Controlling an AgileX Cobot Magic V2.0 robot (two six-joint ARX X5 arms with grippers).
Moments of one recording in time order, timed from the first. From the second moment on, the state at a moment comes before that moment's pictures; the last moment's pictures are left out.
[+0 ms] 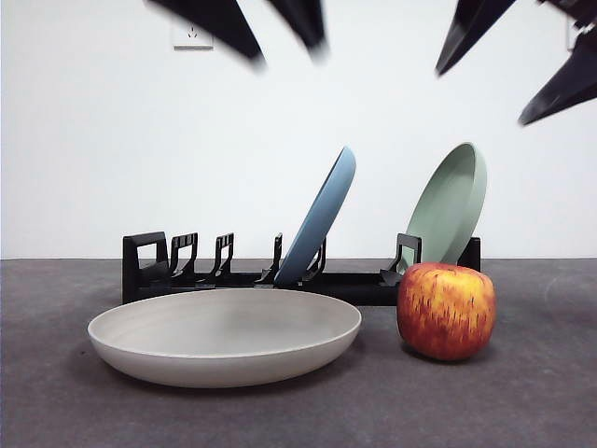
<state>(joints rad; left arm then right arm) -0.98 1.23 1.17 -0.61 -0.27 -0.01 0.35 1.13 1.00 -0.63 -0.26 0.06</state>
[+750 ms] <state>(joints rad) -0.98 0.77 1.17 -0.71 -0.65 -0.04 0.52 1.71 1.02 -0.57 -0.03 -0.02</state>
